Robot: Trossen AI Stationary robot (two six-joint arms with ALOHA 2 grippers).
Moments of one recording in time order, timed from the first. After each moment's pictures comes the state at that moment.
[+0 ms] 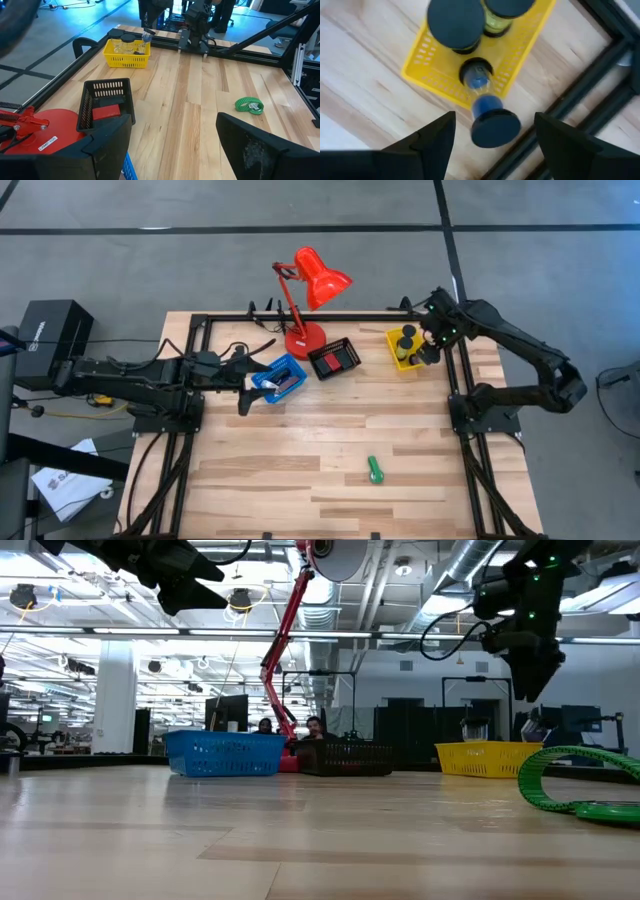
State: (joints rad) left arm 0.00 0.79 0.60 -0.15 -0.19 -0.14; right arm -0.88 1.17 0.97 -1.15 0.06 -0.06
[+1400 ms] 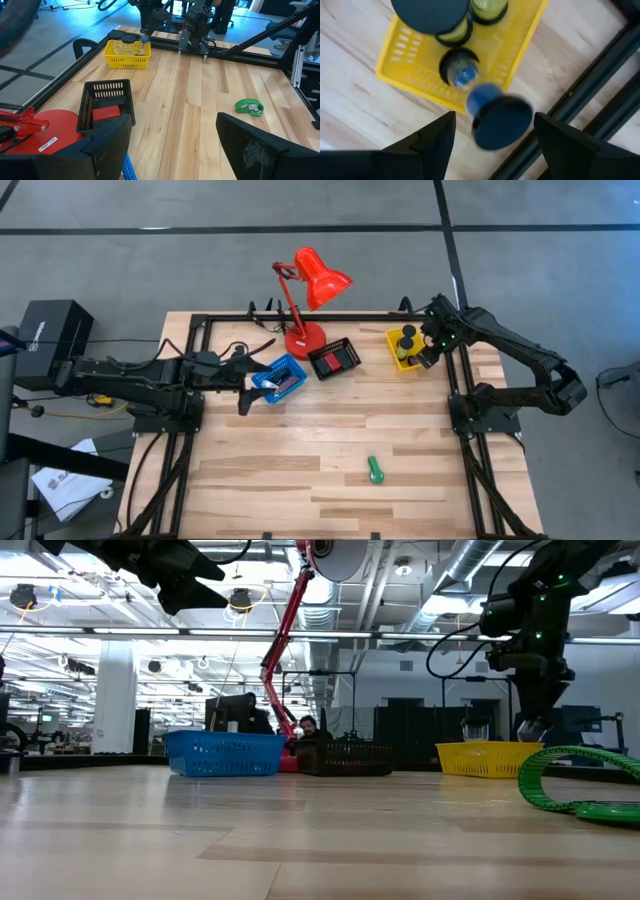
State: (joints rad) left arm 0.00 0.79 0.60 -0.15 -0.19 -0.14; right arm -0.93 1.15 0.83 -1.03 0.05 -0.07
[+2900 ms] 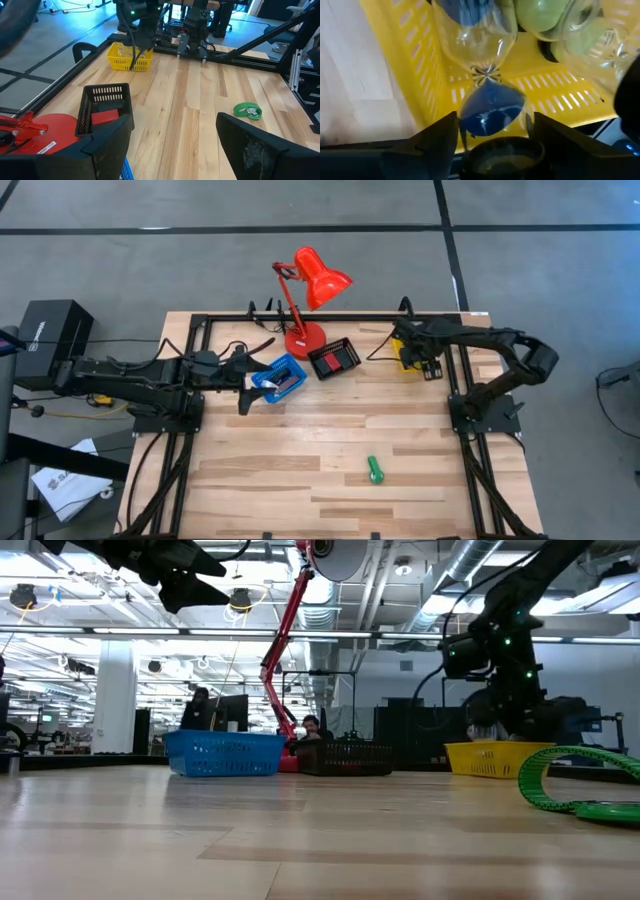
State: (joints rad) left arm 0.00 0.79 0.60 -0.13 -0.19 -0.14; right arm -0.68 1.48 0.81 -0.94 0.42 -0.81
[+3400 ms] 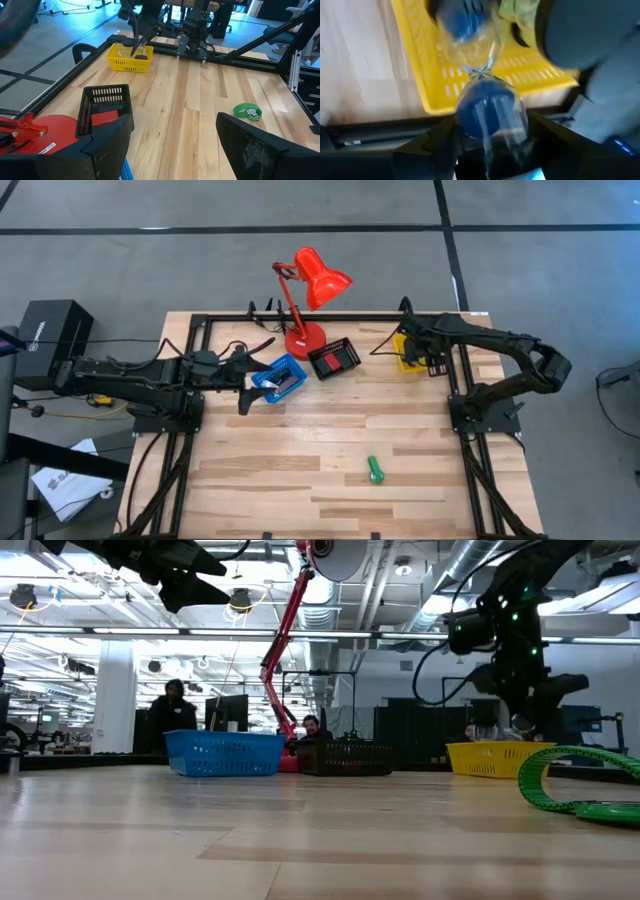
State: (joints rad) left arm 0.00 0.79 0.60 -0.12 -0.19 -0.14; right arm -0.67 1.36 0.86 -1.04 0.43 -0.81
